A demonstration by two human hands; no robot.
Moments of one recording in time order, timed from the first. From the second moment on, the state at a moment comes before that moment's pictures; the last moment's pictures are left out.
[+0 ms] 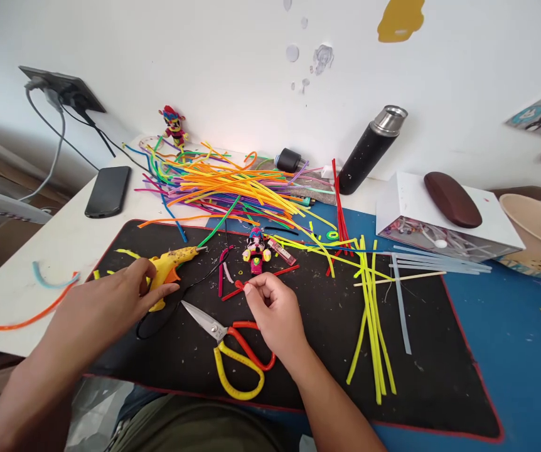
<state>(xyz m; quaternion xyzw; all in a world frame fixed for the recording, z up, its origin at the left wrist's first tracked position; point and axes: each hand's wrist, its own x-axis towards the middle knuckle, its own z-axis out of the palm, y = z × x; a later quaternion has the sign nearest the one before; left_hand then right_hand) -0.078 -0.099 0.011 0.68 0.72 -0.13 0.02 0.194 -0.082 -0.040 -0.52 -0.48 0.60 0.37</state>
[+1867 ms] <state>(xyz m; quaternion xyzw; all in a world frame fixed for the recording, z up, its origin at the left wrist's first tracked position) -0.122 -0.078 0.025 0.51 0.70 0.32 0.40 0.182 -0.054 -0.003 -0.48 -0.41 0.66 0.41</state>
